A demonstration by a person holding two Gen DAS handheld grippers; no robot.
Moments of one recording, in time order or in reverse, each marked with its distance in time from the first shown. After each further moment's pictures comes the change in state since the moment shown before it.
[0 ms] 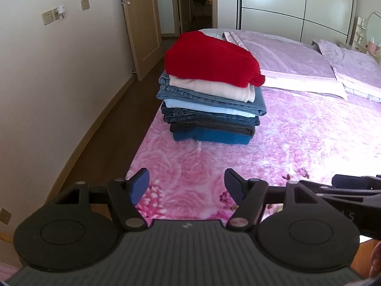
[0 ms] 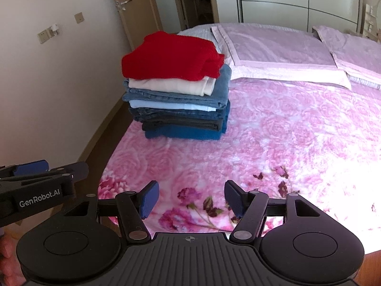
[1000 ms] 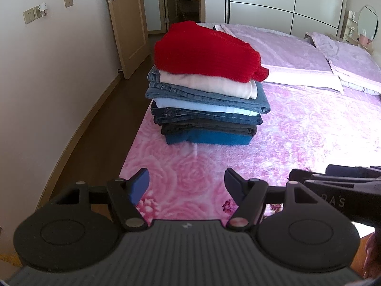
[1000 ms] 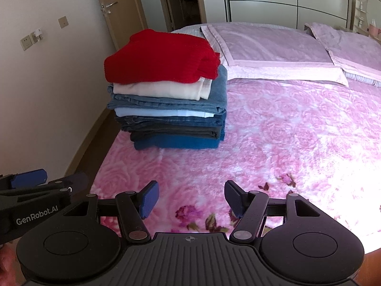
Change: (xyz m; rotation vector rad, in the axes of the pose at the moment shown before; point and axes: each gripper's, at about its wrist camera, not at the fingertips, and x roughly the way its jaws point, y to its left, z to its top) left arm 0.063 0.013 0.010 0.033 0.021 -0.063; right arm 0.063 0.008 0.016 0.029 -0.025 -0.047
